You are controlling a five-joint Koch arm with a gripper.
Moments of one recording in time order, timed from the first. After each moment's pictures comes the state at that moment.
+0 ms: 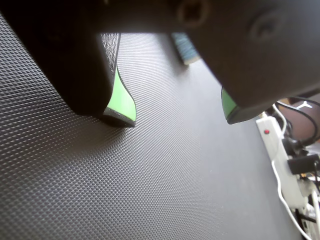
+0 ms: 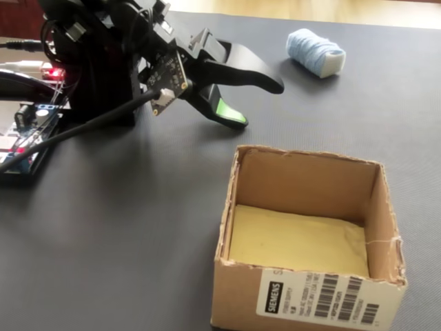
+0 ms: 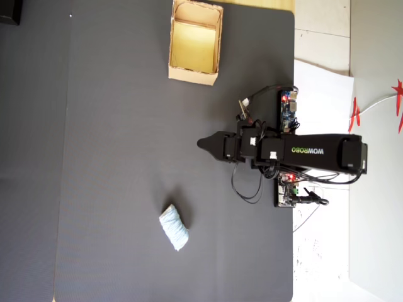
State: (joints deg) arm 5.8 130.6 176.4 -3.7 92.1
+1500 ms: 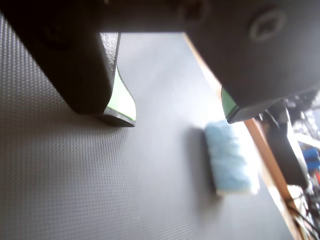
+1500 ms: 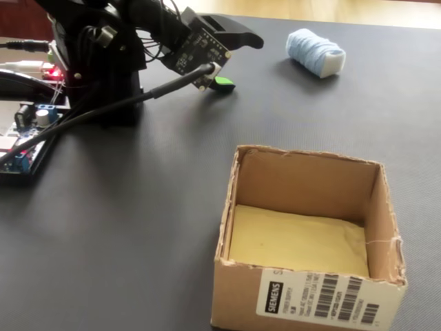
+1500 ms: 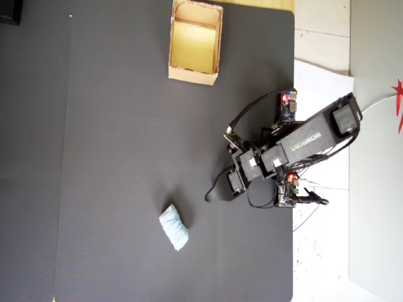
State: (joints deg) arm -33.8 130.6 176.4 -4.2 89.9
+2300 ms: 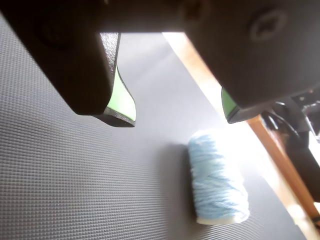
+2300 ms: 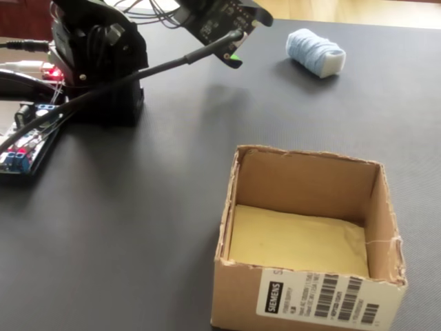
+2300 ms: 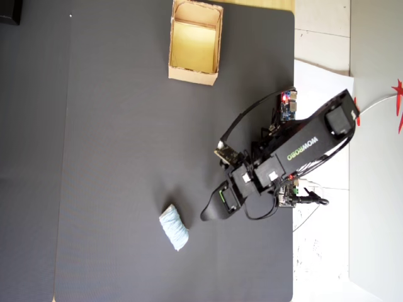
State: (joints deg) arm -36.7 121.0 153.7 13.1 88.2
